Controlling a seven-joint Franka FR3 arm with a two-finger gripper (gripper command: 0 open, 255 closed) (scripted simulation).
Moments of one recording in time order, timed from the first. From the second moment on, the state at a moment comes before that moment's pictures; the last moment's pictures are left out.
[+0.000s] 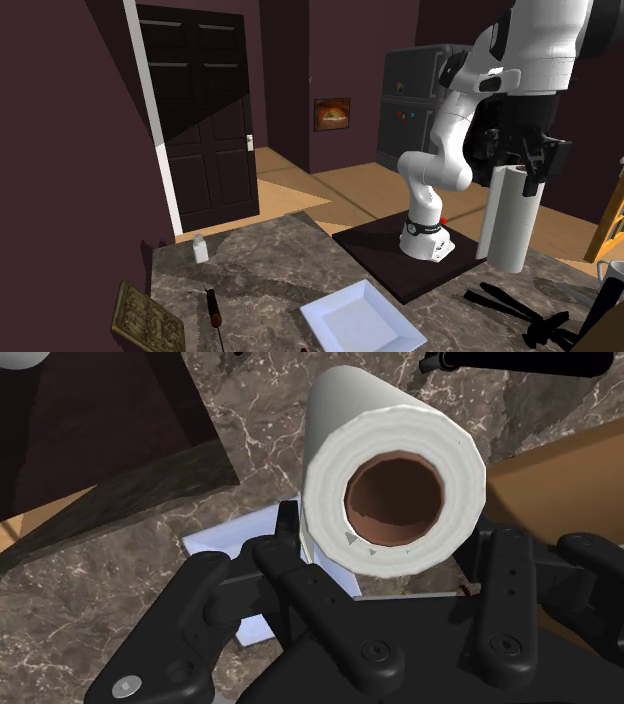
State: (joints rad) arm 0.18 -0.53 0.54 -2.04 0.33 1.59 0.96
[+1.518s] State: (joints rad) arm 0.21 -0.54 0.61 -2.34 0.38 1.89 0.92
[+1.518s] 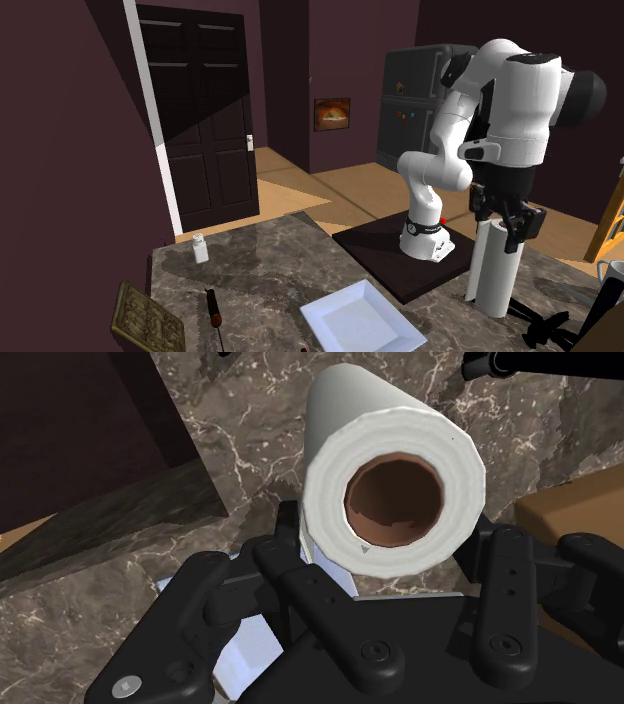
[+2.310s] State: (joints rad) arm 0.21 -0.50 0.66 -2.47 0.41 2.06 0.91
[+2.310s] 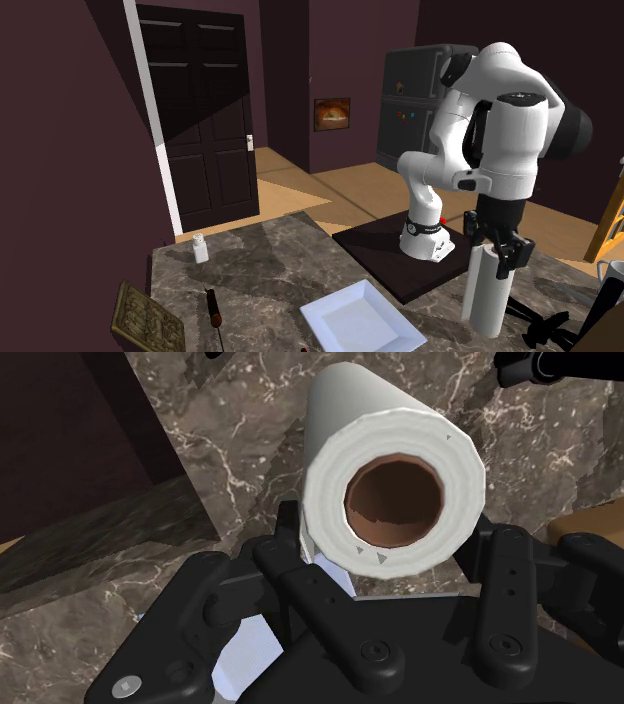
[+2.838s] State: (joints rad) arm 0.21 -0.47 0.67 -2.50 0.41 2.11 0.91
